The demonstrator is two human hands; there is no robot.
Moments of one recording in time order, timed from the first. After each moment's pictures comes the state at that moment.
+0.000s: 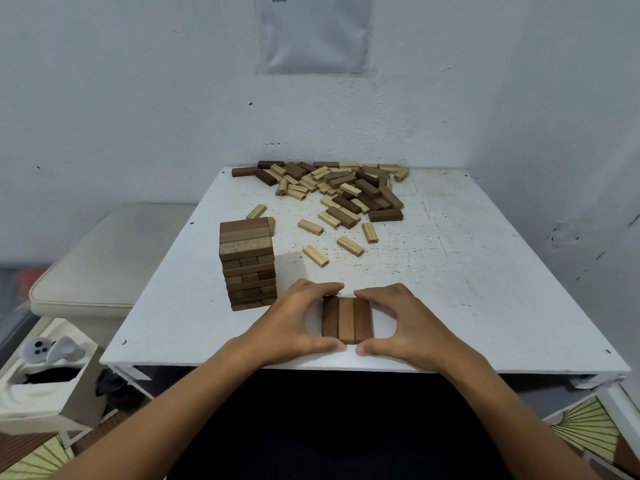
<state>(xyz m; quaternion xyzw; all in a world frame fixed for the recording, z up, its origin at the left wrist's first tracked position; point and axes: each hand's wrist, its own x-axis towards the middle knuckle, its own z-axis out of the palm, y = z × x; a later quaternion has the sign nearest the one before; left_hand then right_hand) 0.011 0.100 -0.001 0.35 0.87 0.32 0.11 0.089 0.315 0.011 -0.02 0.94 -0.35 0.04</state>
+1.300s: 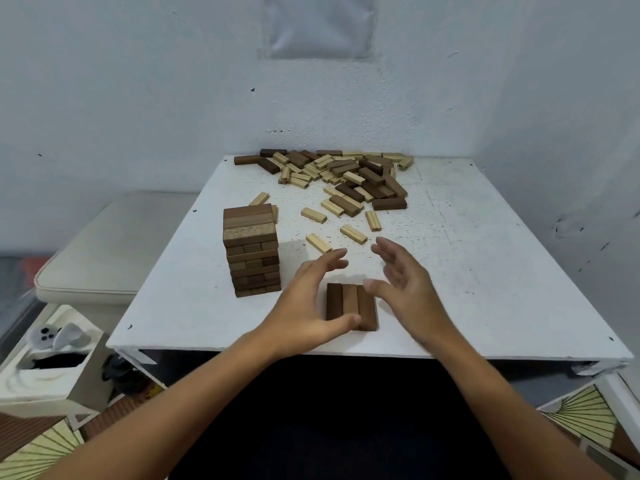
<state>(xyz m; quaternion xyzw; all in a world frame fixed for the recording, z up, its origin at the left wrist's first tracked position) 0.034 0.114 0.009 0.29 0.84 0.44 0.08 0.081 0.294 0.012 0.05 0.80 -0.60 -0.09</state>
